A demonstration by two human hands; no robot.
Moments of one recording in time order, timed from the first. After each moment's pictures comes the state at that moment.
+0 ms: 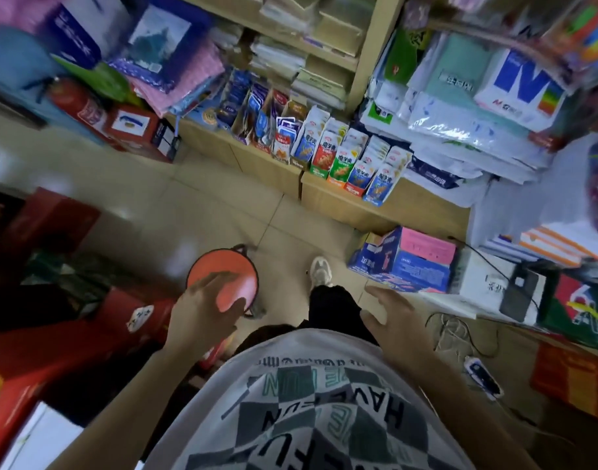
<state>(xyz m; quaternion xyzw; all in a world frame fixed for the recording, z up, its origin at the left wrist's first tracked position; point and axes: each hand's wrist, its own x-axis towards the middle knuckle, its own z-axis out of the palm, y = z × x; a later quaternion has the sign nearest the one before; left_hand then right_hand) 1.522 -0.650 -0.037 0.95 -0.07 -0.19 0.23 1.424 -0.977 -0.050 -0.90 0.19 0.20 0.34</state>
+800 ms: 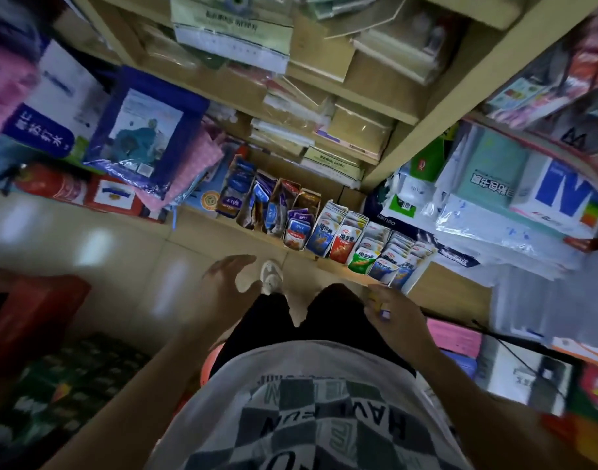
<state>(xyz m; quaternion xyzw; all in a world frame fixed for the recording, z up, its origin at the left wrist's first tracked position) 1.946 -0.695 -0.061 0.93 -0.10 -0.20 0.27 1.809 -0.994 -0.069 -0.89 0.24 0.23 0.33</state>
